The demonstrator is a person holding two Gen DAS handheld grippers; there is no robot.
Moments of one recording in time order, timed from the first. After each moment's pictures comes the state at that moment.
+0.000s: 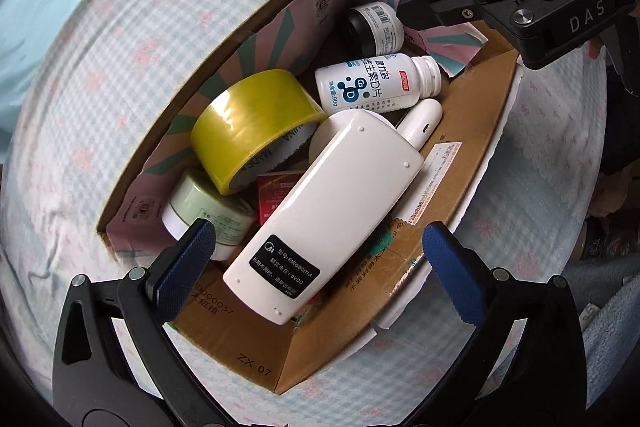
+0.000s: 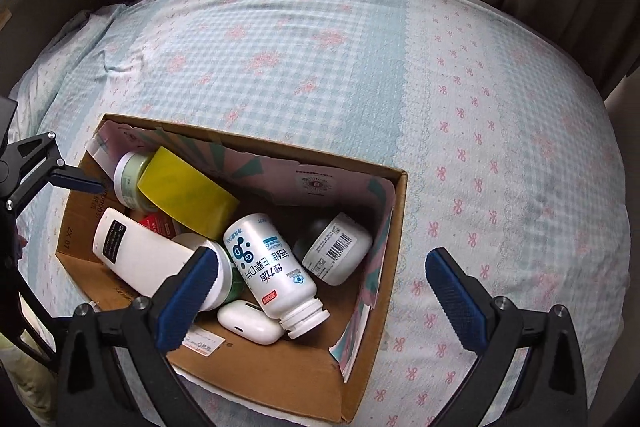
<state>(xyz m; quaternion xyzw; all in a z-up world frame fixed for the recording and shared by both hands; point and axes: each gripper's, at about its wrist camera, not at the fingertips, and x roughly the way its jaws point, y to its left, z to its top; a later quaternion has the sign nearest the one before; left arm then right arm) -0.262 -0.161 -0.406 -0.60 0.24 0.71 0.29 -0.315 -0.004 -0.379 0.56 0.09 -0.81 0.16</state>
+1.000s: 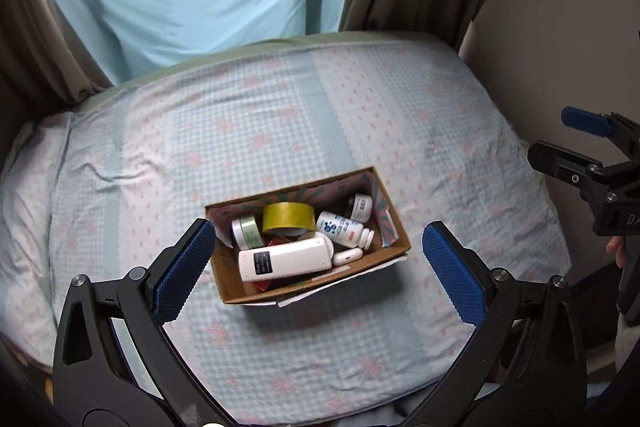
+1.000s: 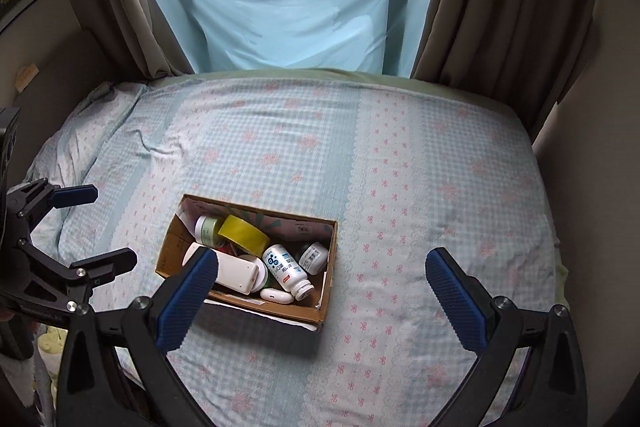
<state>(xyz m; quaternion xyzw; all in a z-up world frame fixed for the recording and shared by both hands) -0.188 -0.152 -0.114 -0.47 0.01 0.88 0.09 -0.212 0.066 -0.114 0.45 0.05 -0.88 0.13</state>
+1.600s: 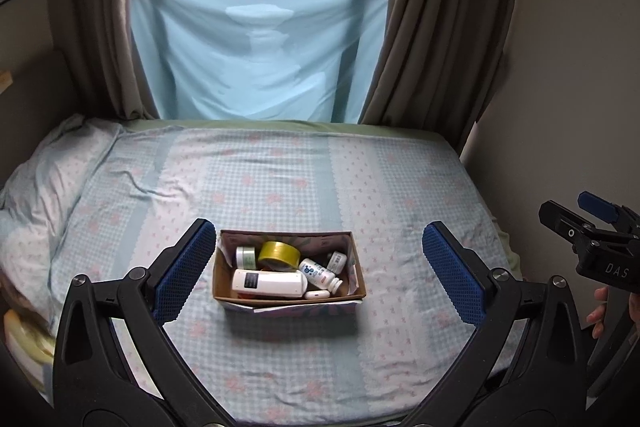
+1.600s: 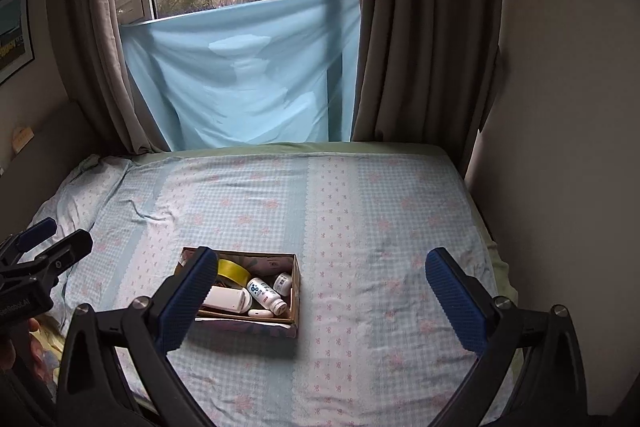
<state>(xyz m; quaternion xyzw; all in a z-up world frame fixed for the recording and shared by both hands) -0.066 -0.135 -0.010 -0.34 -0.06 0.94 0.01 -0.098 0.125 -0.012 0.36 0.01 -0.93 0.06</state>
